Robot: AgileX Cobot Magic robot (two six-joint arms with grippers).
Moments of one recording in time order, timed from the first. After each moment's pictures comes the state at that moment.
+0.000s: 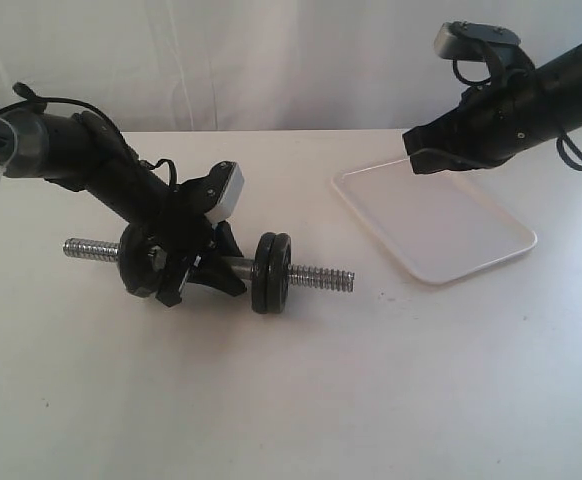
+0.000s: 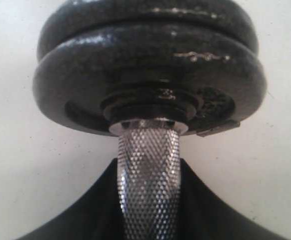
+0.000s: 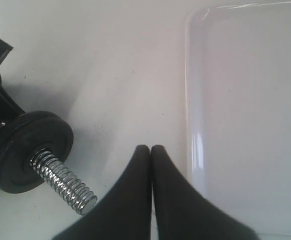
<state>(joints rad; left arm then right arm) -0.33 2.21 -1.58 -0.90 1.03 2.02 0.09 1.74 -1.27 0.77 0.69 -0.81</state>
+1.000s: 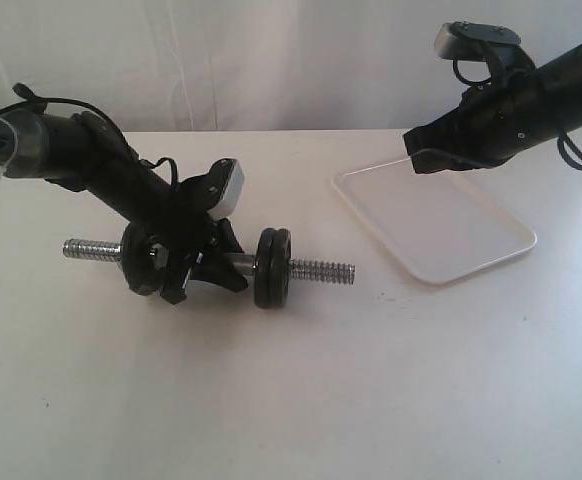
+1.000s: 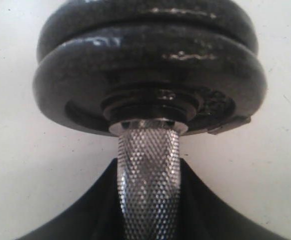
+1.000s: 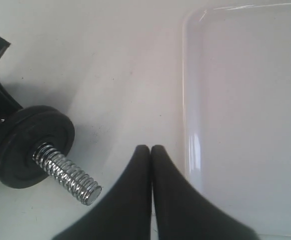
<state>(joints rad) -0.33 2.21 -1.58 -0.91 1.00 2.01 0.09 1.74 -1.27 0.76 0.68 -0.81</state>
